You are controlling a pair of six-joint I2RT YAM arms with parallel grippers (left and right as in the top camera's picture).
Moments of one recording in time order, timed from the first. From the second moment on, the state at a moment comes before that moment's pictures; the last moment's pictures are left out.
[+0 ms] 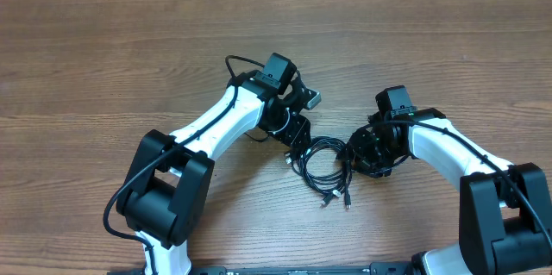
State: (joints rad) left arm -0.53 1.95 1.33 -0.75 0.49 0.06; right arm 0.19 1.67 0.85 -0.68 -0.49 0.65
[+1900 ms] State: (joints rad) left arm -0.49 1.95 1.33 -0.76 0.10 0.09; right arm 0.34 1.67 0.84 -0.43 -0.50 0.77
